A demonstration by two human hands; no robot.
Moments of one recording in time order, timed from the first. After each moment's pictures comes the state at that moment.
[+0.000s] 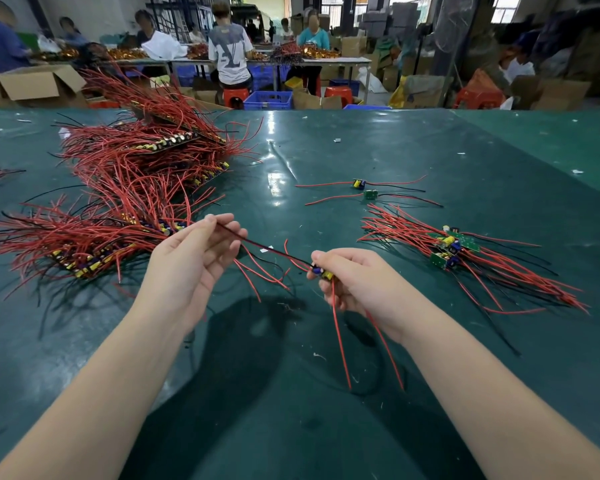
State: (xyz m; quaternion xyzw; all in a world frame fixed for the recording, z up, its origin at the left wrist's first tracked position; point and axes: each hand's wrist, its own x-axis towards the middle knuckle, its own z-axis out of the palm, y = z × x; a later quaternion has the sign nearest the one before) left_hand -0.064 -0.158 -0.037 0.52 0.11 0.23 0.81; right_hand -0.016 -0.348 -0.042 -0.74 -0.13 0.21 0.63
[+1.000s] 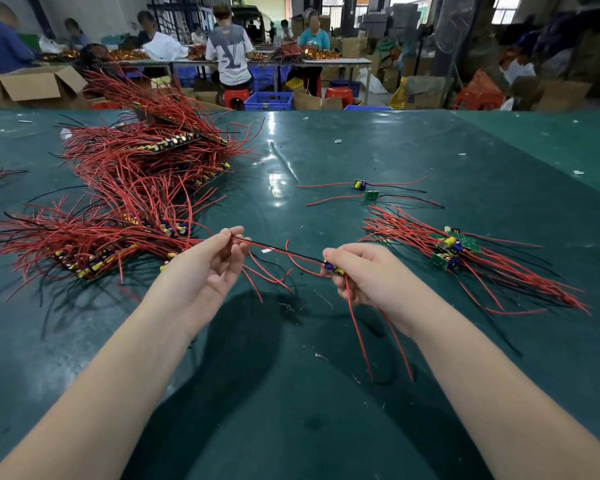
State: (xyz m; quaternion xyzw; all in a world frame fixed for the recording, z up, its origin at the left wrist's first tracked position) left_hand -0.062 -0.162 -0.032 0.40 0.20 0.13 0.88; right_hand -0.008 -0.356 -0.038 -0.77 -0.14 0.18 0.60
